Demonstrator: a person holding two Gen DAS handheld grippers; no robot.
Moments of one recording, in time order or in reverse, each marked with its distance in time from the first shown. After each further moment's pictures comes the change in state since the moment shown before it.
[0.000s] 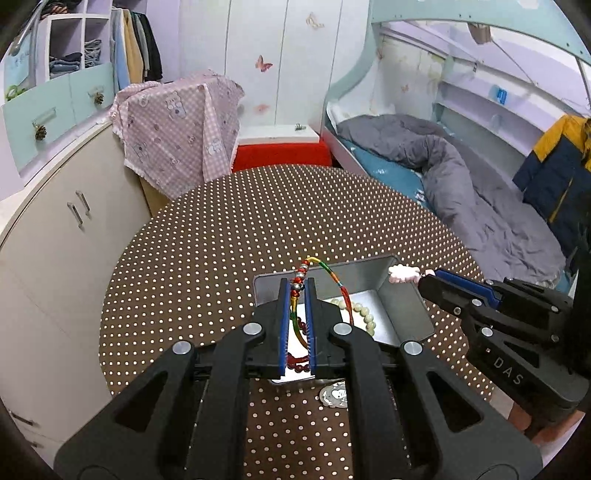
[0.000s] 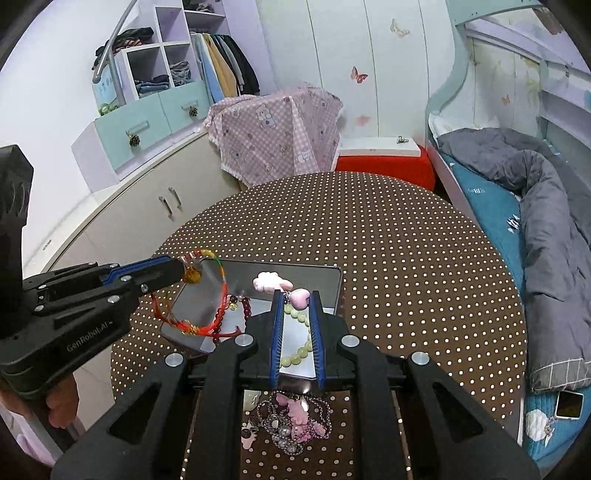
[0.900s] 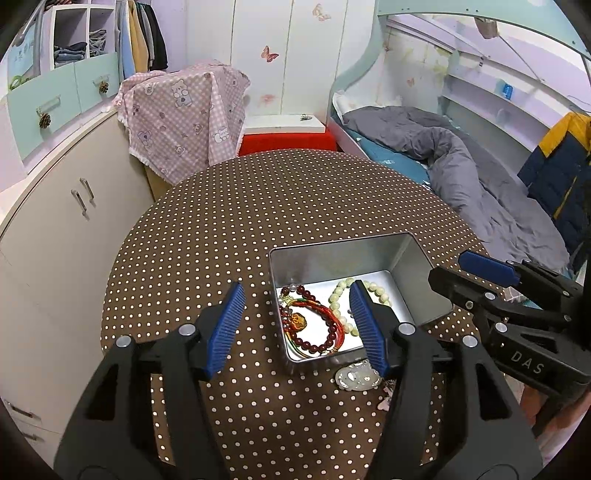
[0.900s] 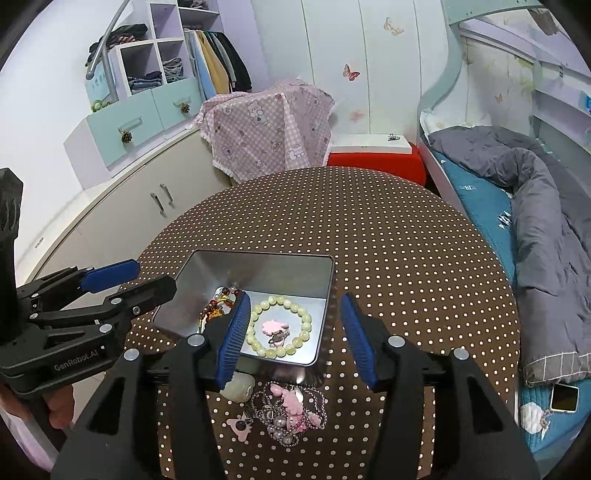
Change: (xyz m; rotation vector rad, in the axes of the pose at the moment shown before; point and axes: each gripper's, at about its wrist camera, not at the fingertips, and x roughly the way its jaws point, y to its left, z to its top) left arm 0.001 0.012 -0.013 -0.016 0.025 0.016; right arm -0.004 -0.003 -0.005 0.002 0.007 -0.040
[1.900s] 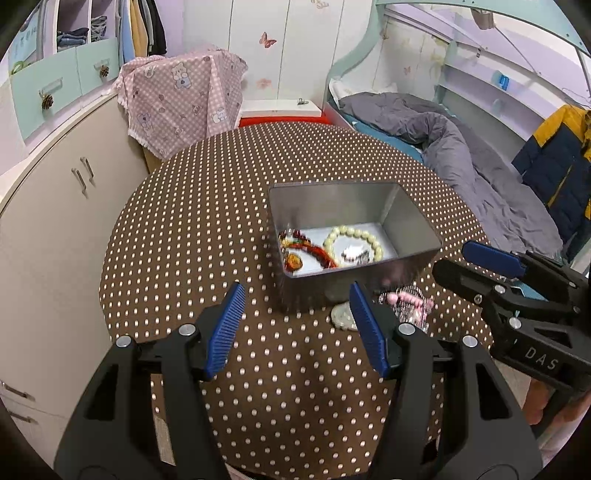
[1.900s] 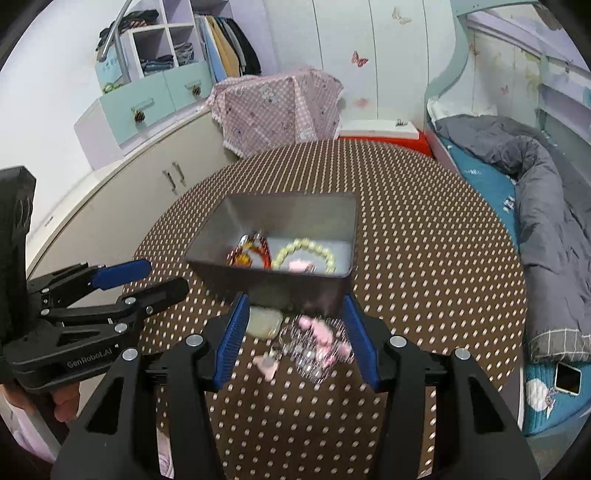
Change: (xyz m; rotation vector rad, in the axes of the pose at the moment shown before) left arm -0.020 0.002 -0.045 -0.007 0.058 -0.019; right arm -0.018 0.021 -0.045 -0.013 0.068 0.027
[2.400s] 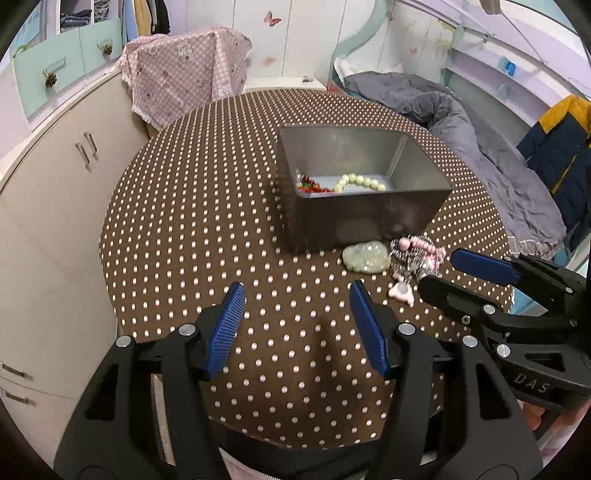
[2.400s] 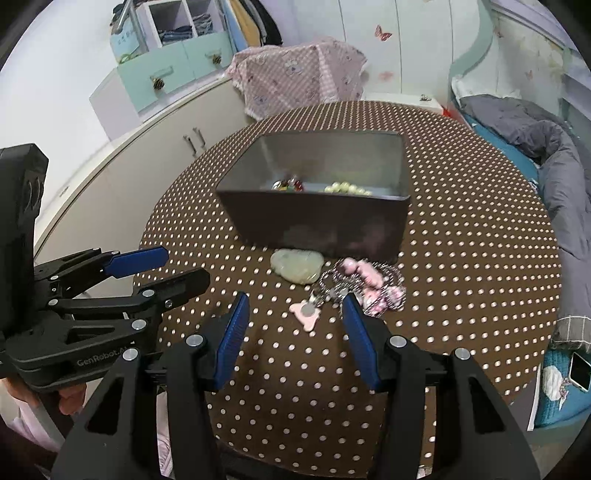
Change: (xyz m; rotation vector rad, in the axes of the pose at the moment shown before) left arm 0.004 0.008 -0.039 -0.012 0.084 0.011; right arm 0.016 0.023 -0.030 -0.035 0.110 0.074
